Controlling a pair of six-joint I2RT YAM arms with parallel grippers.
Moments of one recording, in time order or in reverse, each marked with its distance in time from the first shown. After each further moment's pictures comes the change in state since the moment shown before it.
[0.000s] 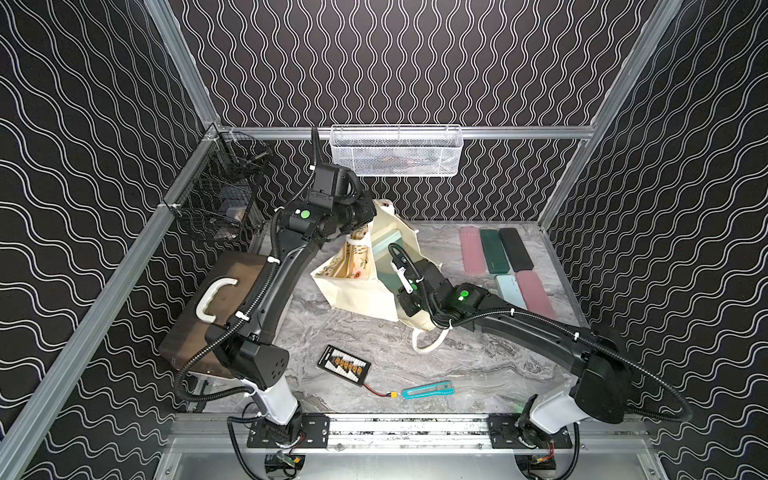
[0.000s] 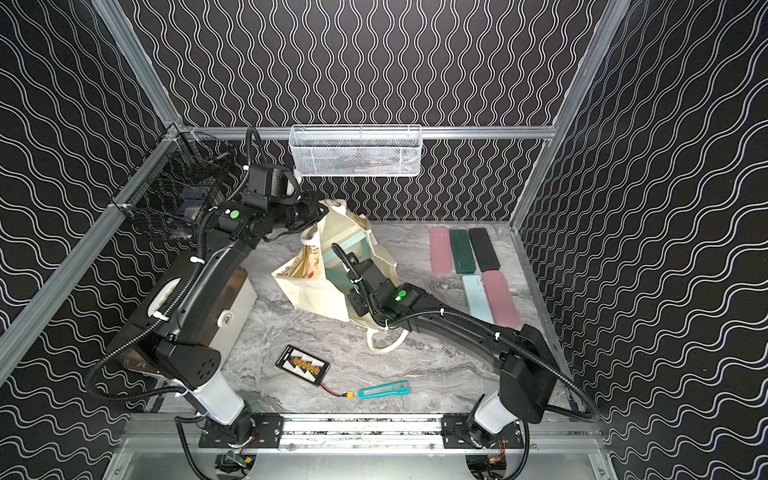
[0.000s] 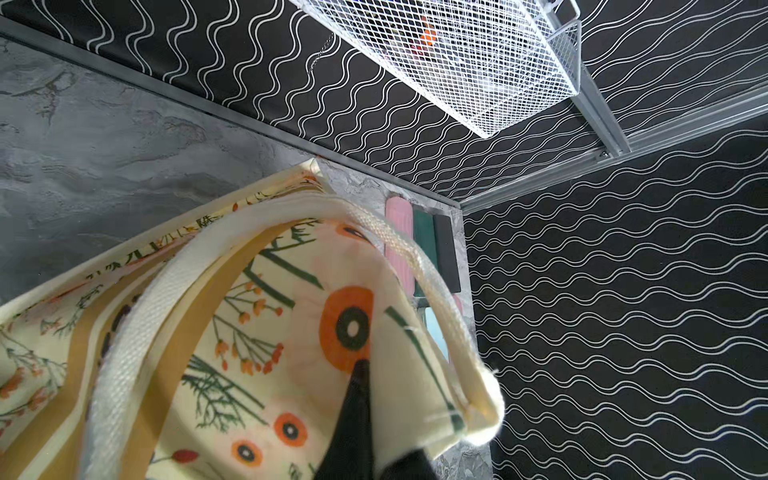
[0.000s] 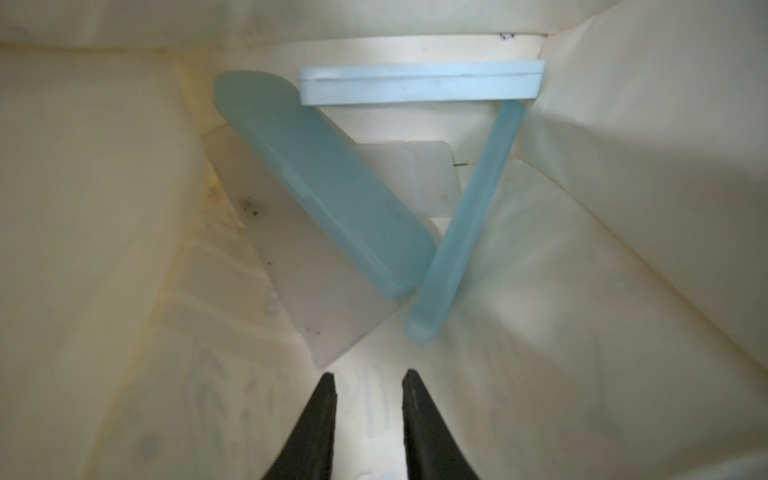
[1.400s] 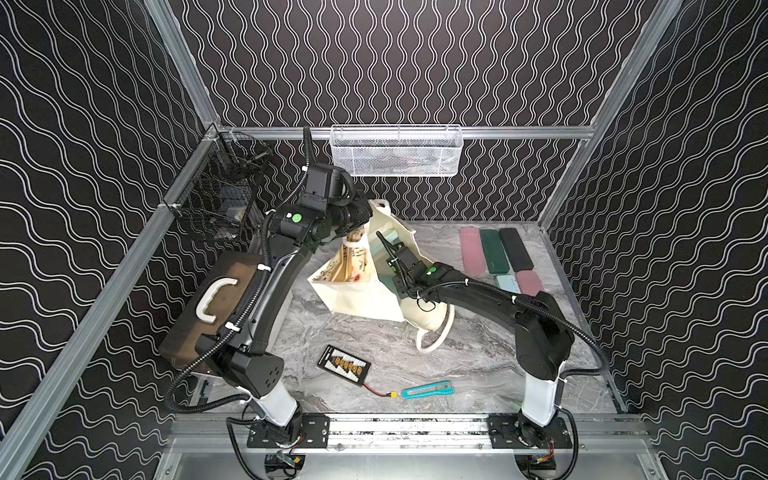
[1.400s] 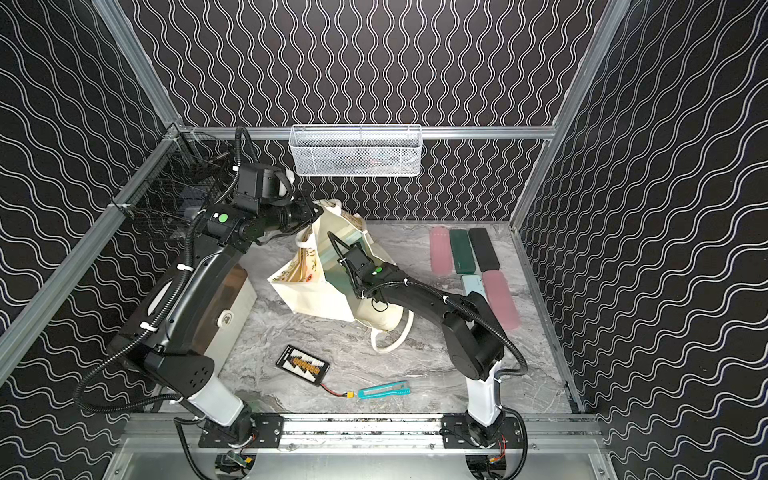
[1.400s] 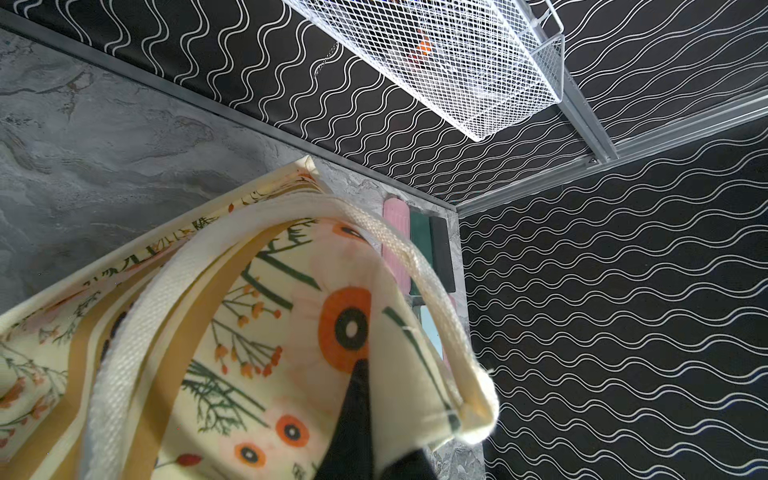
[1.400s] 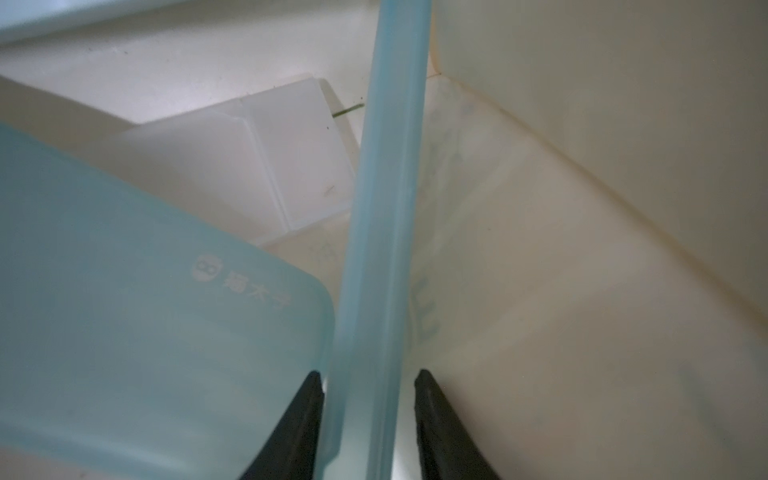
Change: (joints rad) left arm -0.001 -0.050 -0.014 -0.026 -0.002 -0.019; right arm -0.097 0.341 0.257 -0.129 0.129 0.142
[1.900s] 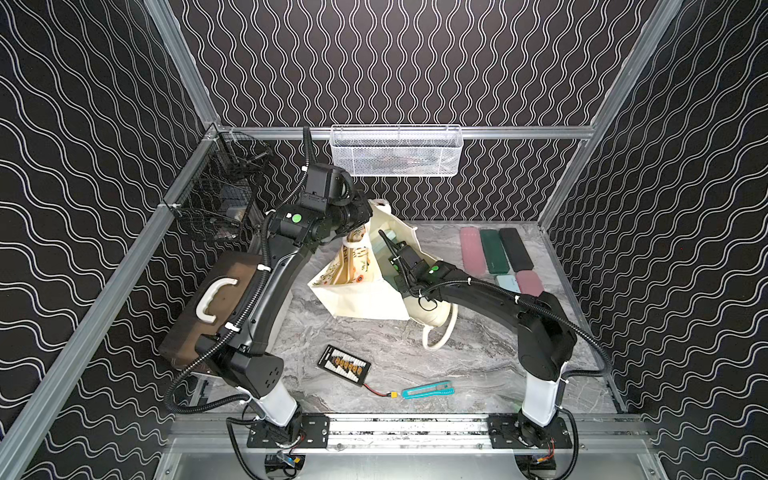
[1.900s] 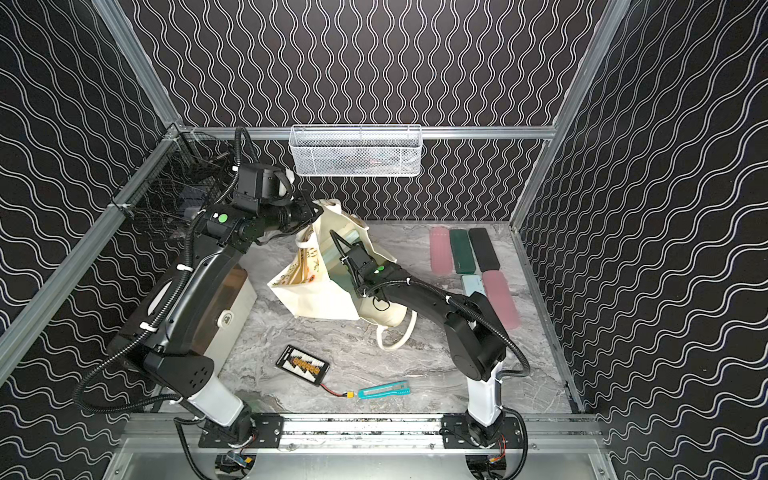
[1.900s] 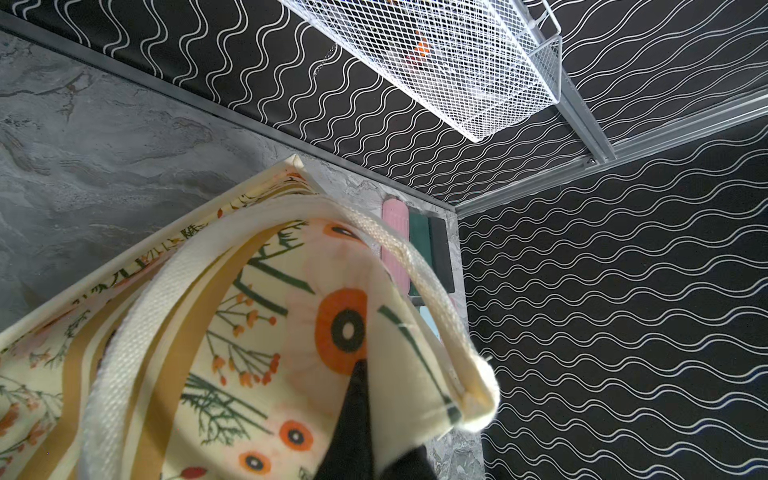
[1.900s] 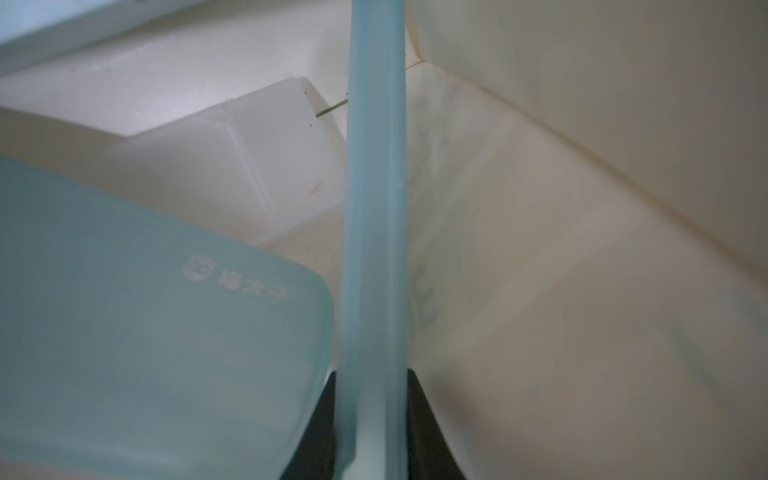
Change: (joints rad) left arm 0.000 0.000 -0.009 0.010 0.000 0.000; right arm -0.008 -0.021 0.001 -0.021 -0.017 0.011
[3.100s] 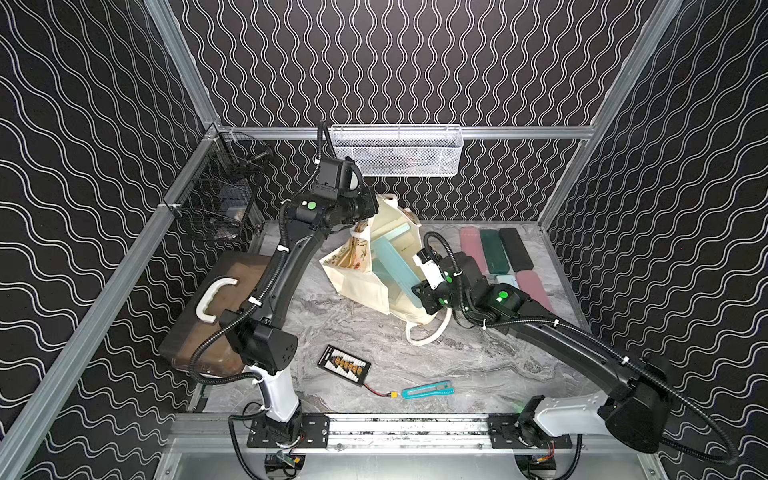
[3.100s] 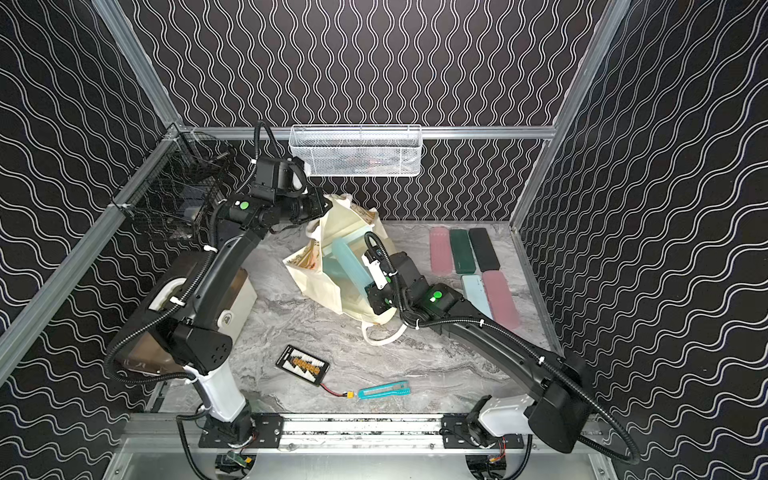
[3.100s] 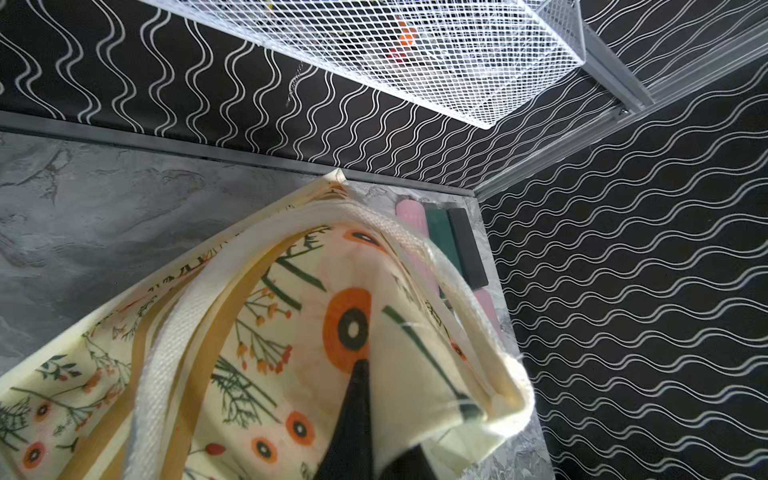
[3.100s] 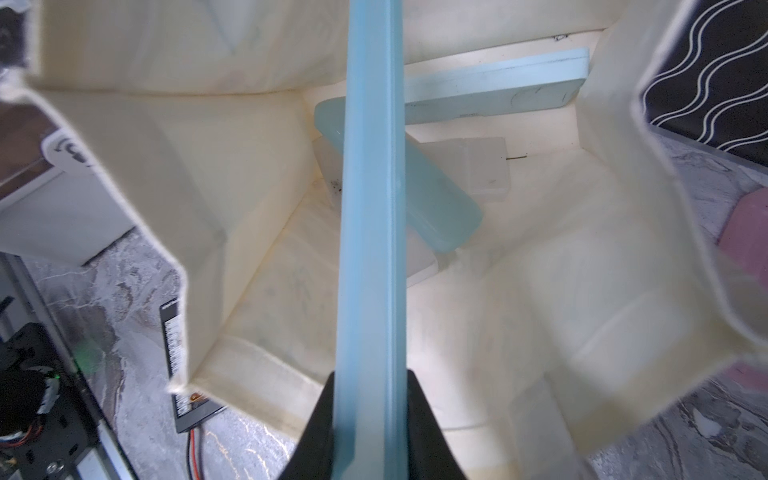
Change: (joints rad) left arm 0.027 0.183 0.150 0.007 0.031 0.230; right arm -0.001 -0.570 -0.357 0.134 -0.406 -0.129
